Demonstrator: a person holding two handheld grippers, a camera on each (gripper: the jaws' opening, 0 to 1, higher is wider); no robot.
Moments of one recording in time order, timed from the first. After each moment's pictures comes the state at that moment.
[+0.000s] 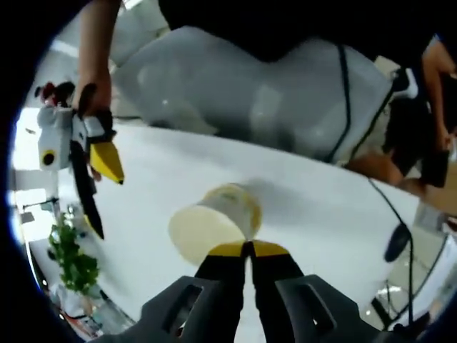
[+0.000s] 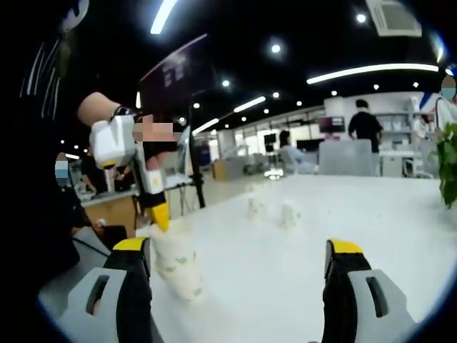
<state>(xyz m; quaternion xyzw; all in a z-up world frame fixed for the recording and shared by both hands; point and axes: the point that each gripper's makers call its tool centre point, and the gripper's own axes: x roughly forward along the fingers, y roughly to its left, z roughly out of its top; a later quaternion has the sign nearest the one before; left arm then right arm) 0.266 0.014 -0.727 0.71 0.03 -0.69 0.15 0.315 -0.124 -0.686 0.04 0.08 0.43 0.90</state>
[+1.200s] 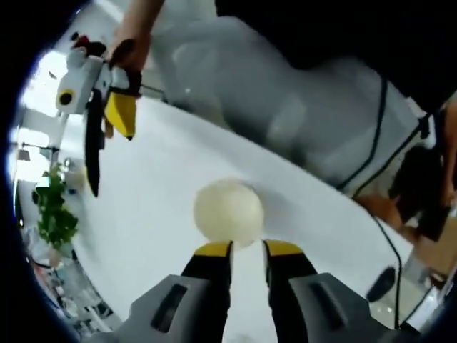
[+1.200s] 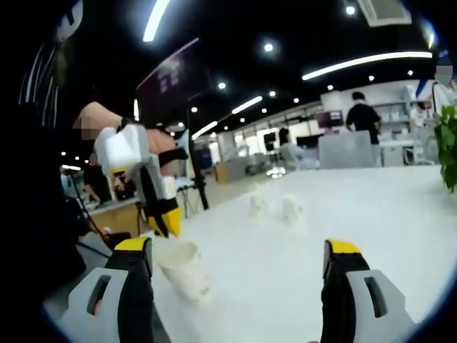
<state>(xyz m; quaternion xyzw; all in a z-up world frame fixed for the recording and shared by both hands) 0.275 0.015 -0.731 0.66 0.12 -0.70 0.27 0.313 -0.127 -0.691 0.07 0.10 0.43 0.89</state>
